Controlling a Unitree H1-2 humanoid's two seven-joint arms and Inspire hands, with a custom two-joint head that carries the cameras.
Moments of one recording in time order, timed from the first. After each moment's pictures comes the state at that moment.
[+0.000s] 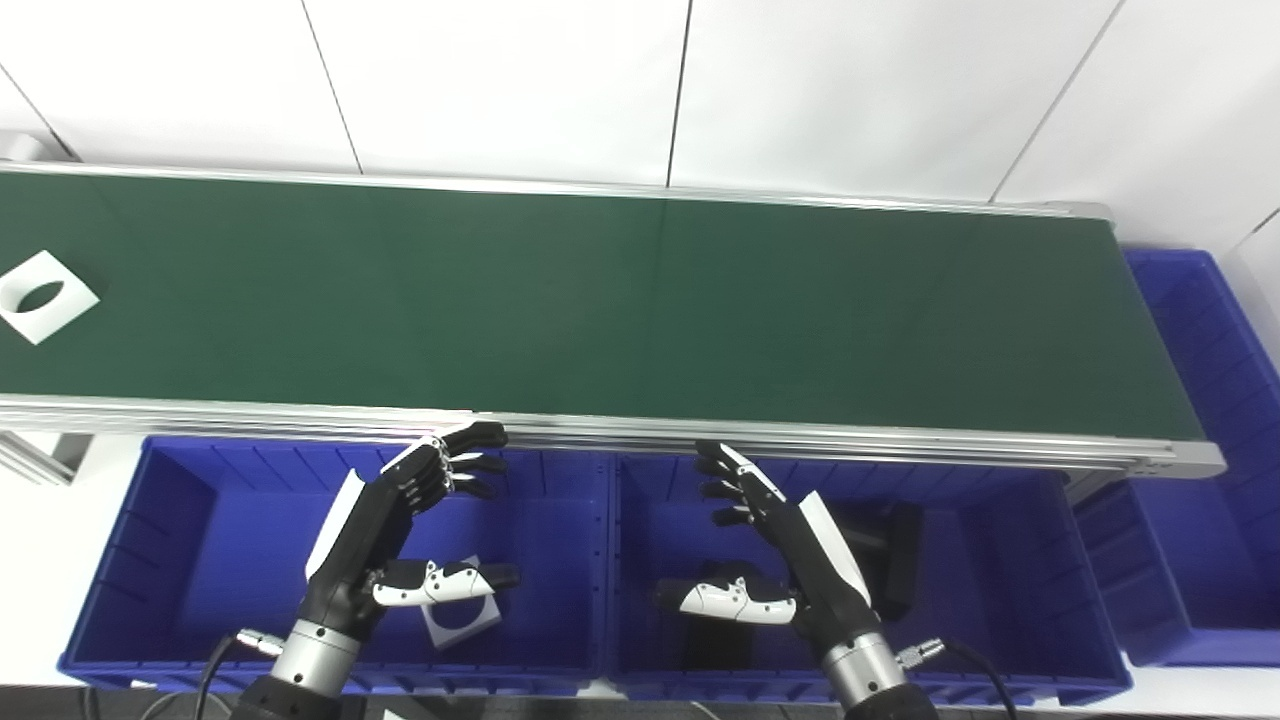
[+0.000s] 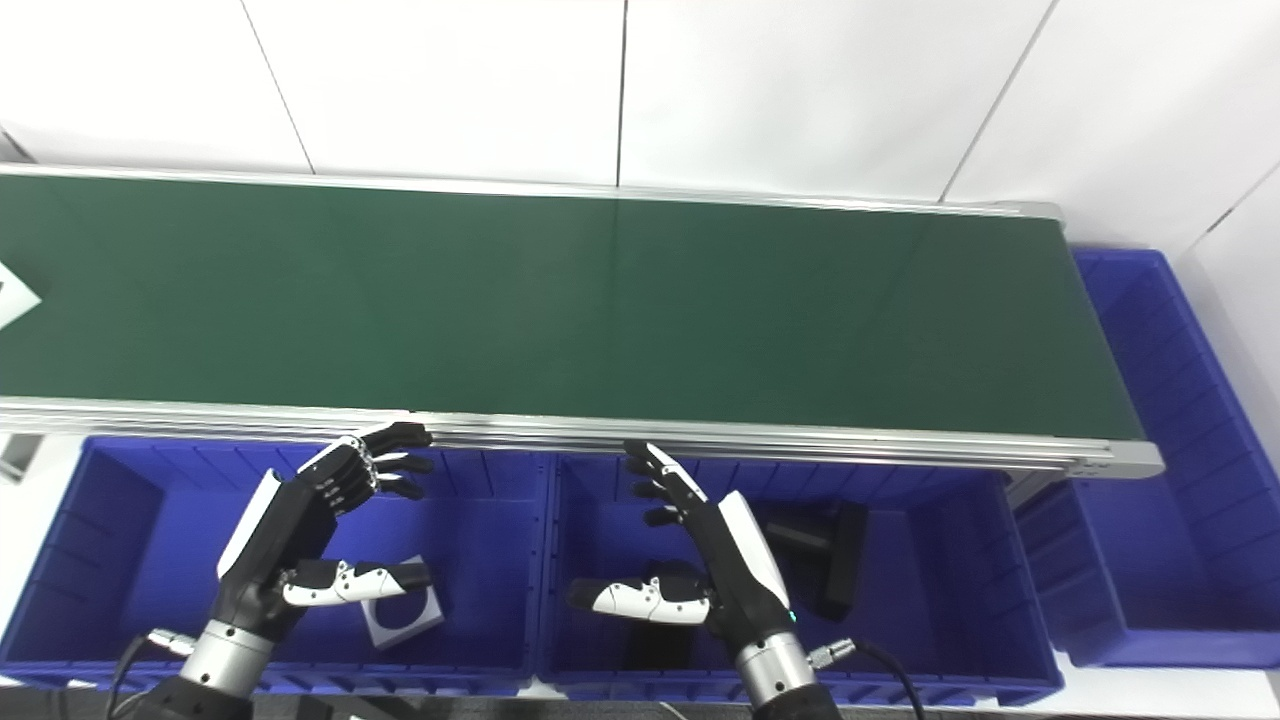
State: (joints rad) left arm 0.30 0.15 -0.08 -0.02 -0.03 -0.42 -0.26; right arm 0.32 -0.09 0.31 -0.22 -0.35 0.04 0.09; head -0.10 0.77
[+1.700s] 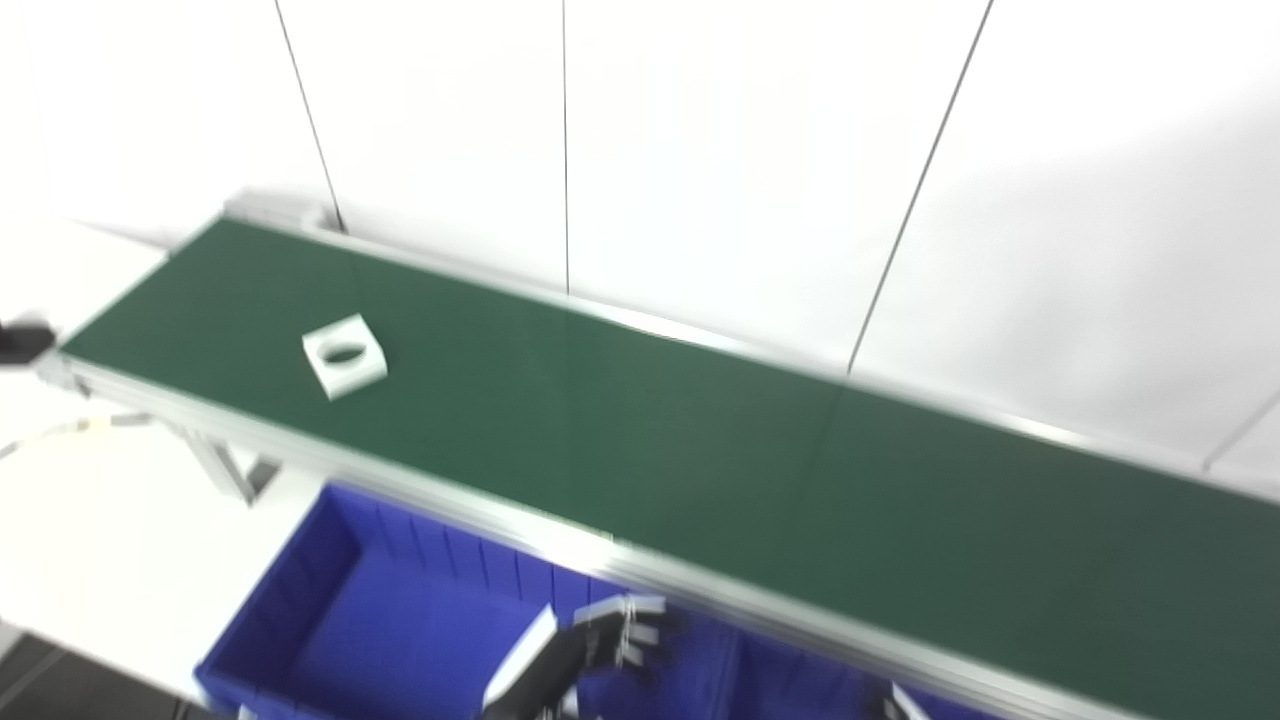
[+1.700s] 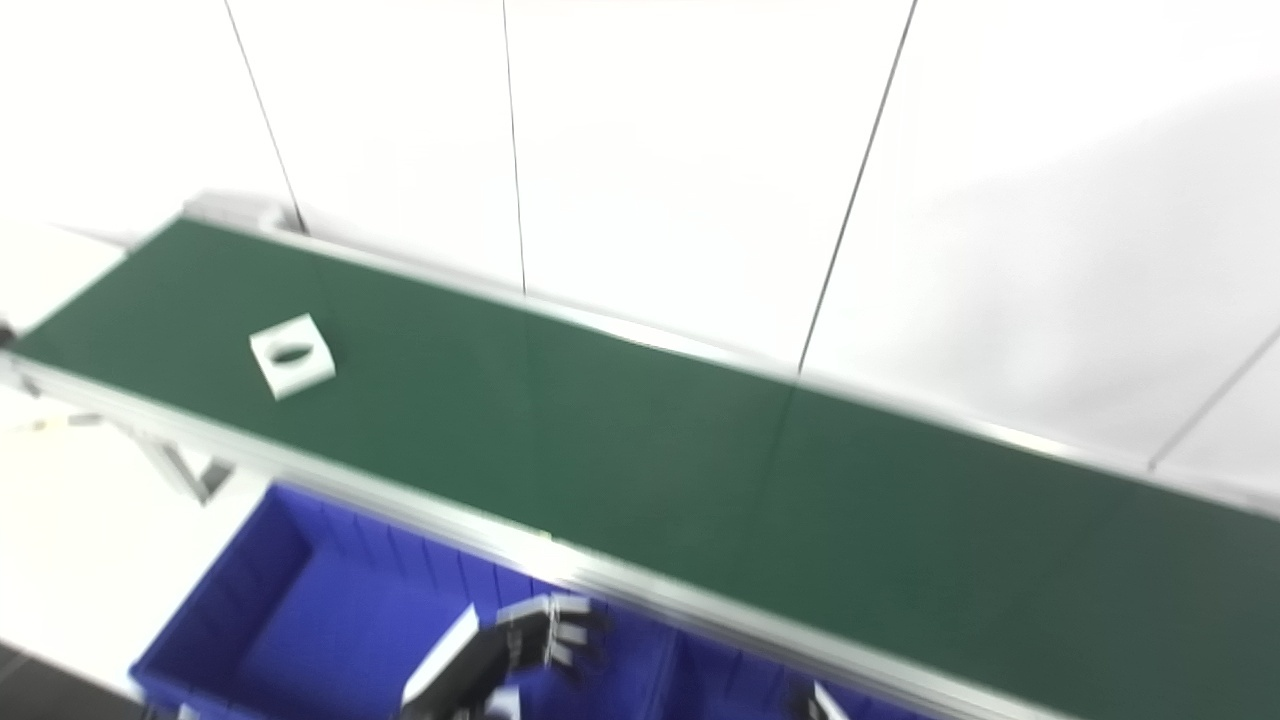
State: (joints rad) left arm 0.28 0.10 -0.20 0.12 0.06 -0.43 -0.14; right arm 0.33 -0.18 0.26 -0.12 -0.27 -0.10 0.08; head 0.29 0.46
